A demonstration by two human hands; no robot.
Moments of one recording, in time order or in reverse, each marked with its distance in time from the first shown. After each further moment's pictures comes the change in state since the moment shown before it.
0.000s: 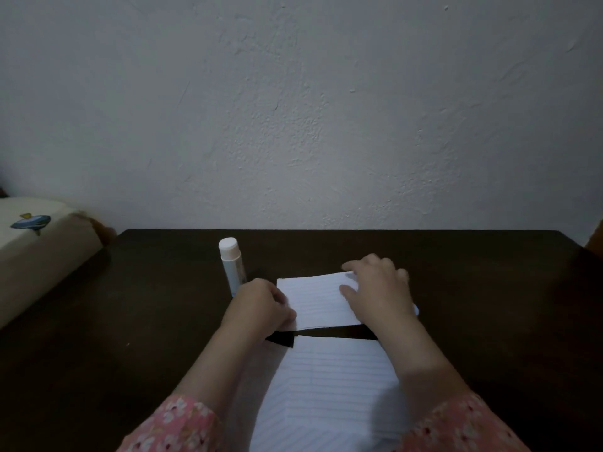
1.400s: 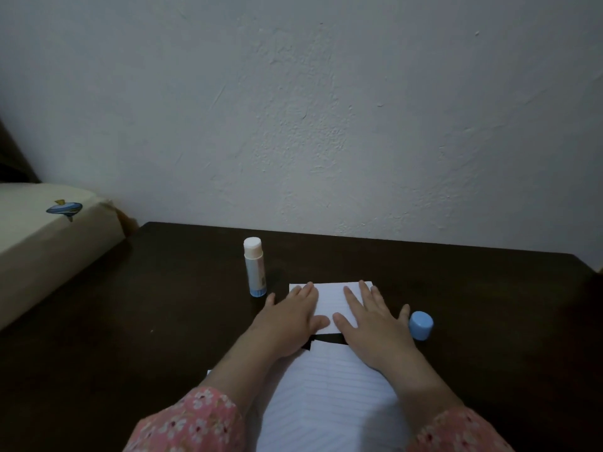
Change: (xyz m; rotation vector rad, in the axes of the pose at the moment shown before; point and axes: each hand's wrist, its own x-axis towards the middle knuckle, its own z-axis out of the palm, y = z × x) left_hand -0.008 -0.007 0.011 0.410 -0.203 0.413; right_hand -0.023 -0.011 0.024 -0.112 -0.432 0.005
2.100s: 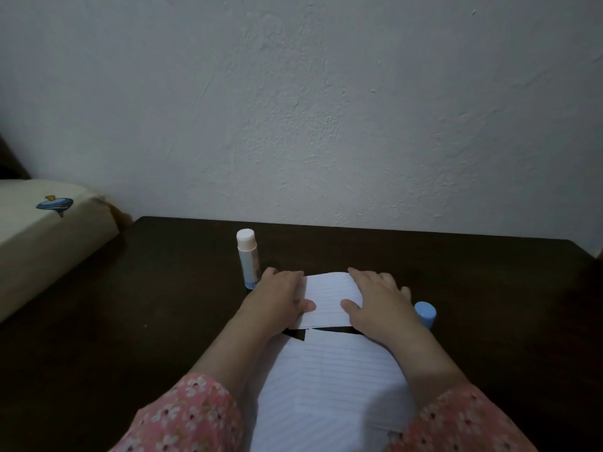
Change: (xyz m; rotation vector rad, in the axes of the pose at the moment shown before) left_hand 0.005 -0.002 -0.012 -0.162 0.134 -0.147; right_hand 0.005 0.010 -0.018 0.111 0.131 -0.008
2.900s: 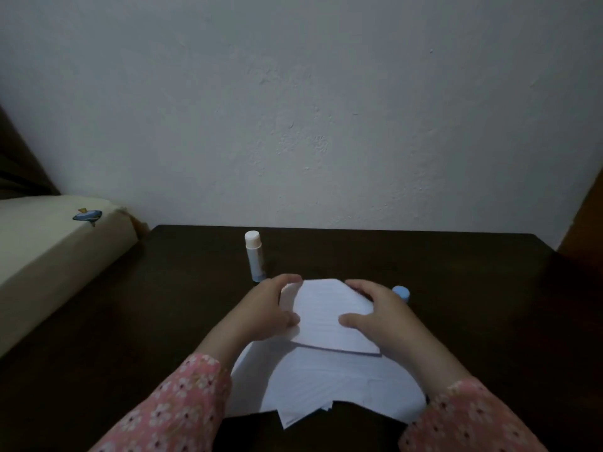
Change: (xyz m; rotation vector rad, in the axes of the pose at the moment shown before) left_hand -0.077 -0.004 -0.018 -0.303 0.004 0.015; right_hand -0.092 0.000 -0.031 0.666 -0.020 0.028
